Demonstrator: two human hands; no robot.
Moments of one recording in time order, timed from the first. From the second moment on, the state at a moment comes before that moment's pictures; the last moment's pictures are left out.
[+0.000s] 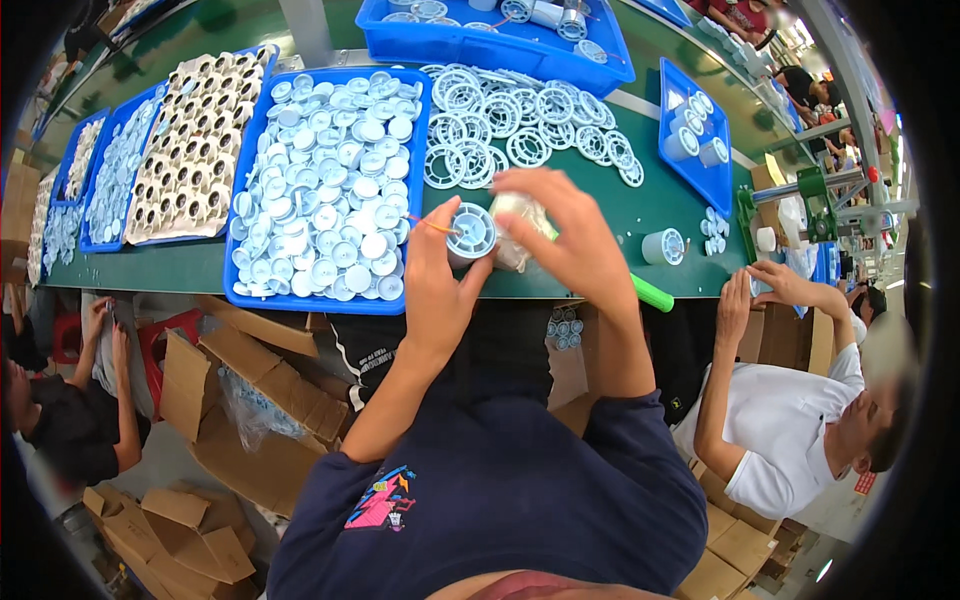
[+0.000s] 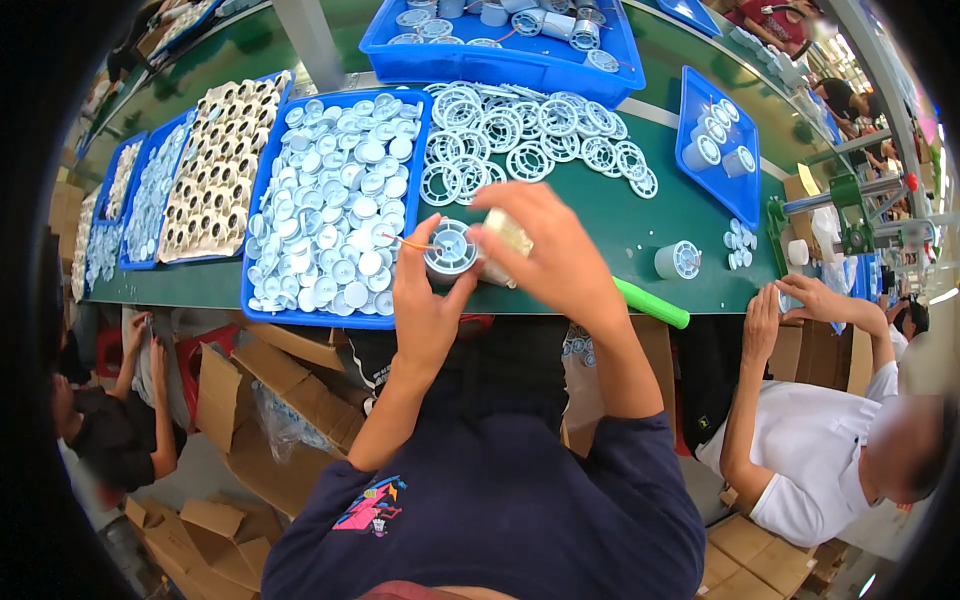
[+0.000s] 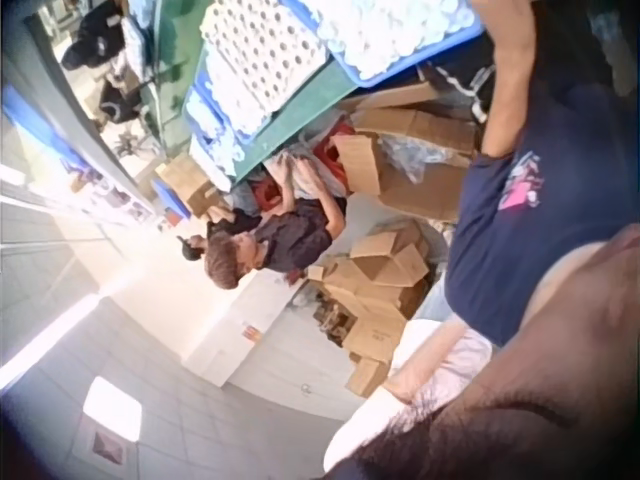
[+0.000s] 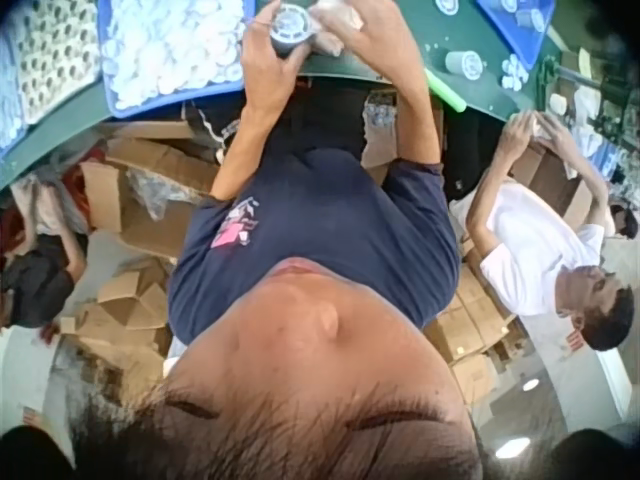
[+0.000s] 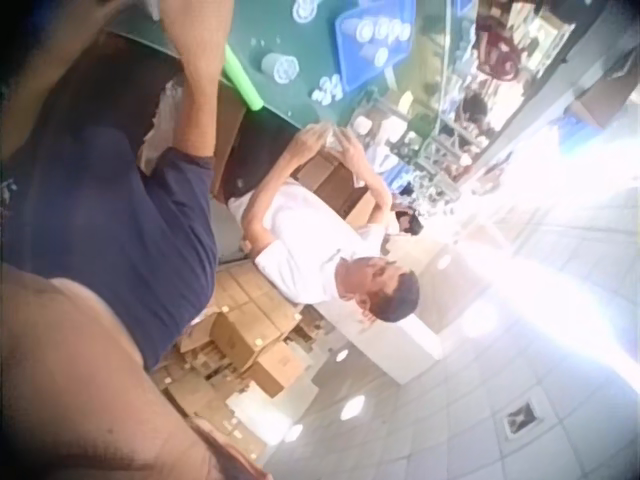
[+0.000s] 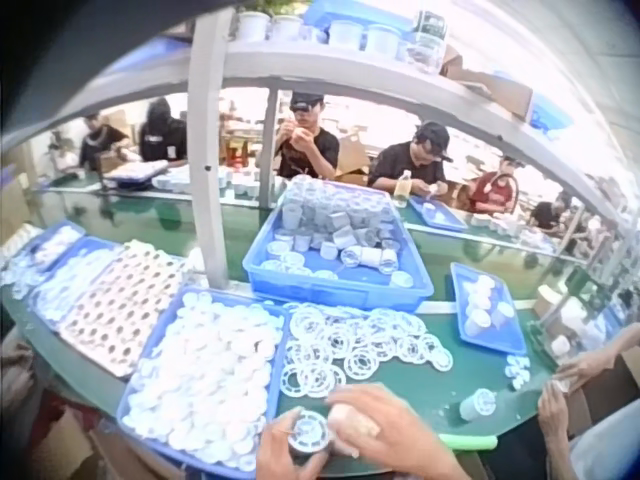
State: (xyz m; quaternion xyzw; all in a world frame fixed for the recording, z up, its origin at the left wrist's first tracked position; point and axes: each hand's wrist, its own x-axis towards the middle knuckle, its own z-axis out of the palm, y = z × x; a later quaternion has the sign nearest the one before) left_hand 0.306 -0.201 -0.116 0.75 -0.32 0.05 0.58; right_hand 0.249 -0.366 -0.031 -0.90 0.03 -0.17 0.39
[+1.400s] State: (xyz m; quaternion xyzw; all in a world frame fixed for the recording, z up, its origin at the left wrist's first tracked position) left_hand 0.318 -0.231 -0.136 0.72 -0.24 -0.03 0.65; right_hand 0.280 -0.388 -0.076 -0.83 0.05 -0.14 0.53
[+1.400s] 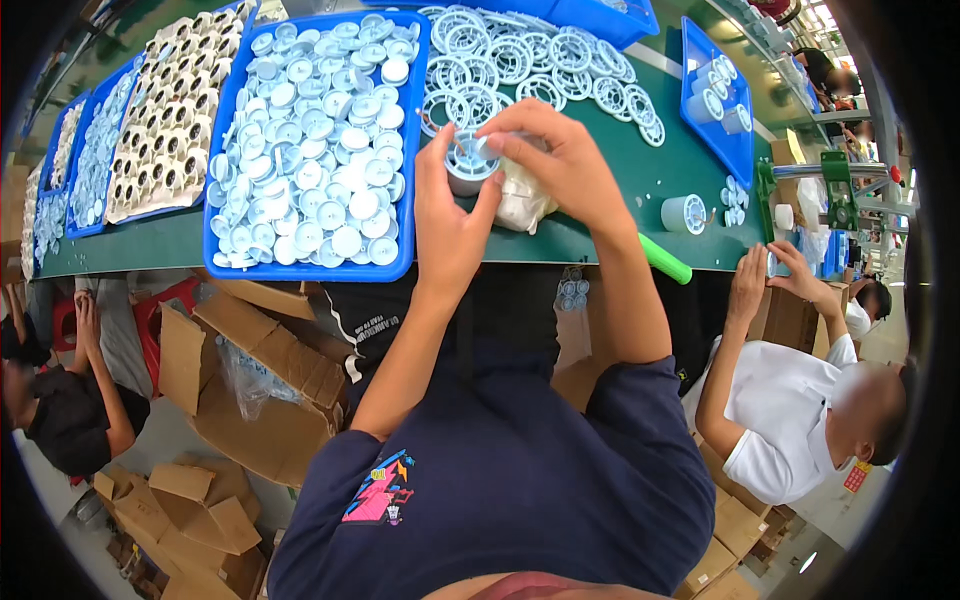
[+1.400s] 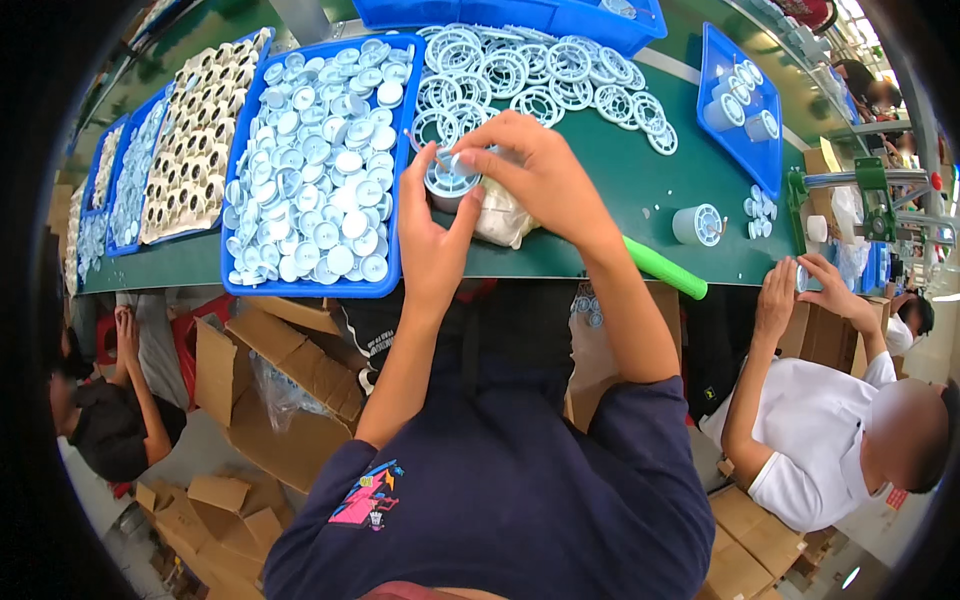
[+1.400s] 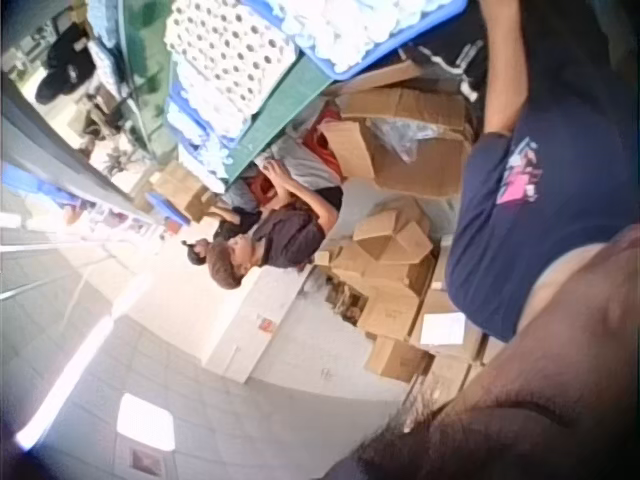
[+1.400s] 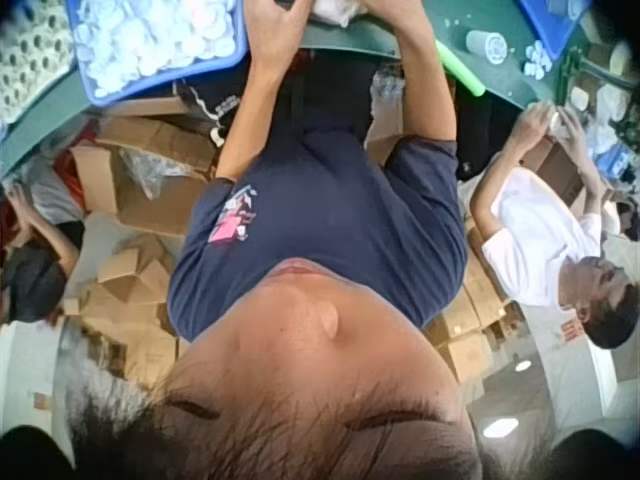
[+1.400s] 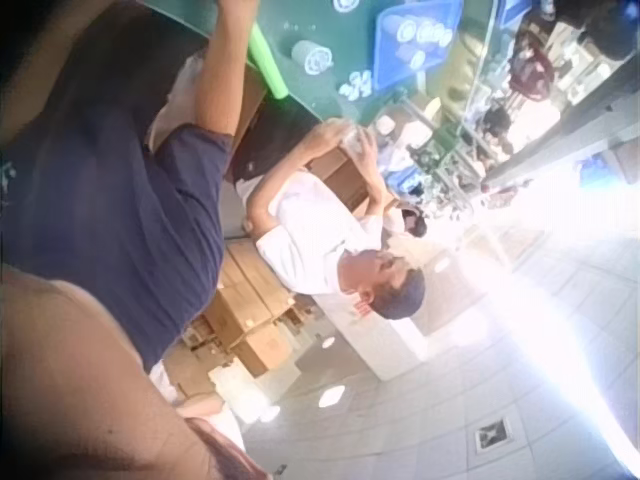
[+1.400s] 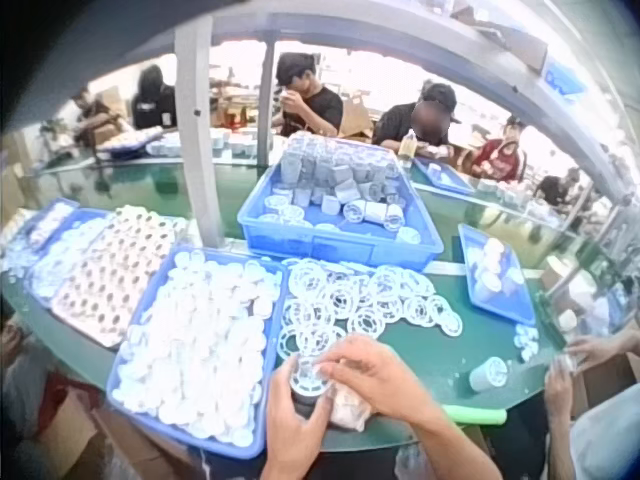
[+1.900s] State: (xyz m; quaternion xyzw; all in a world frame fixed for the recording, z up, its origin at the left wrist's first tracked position) left_hand 0.327 -0.235 -0.136 0.74 -0.24 -0.04 0.63; right_hand 0.294 -0.379 -0.082 -0.83 0.09 -0.16 0.52
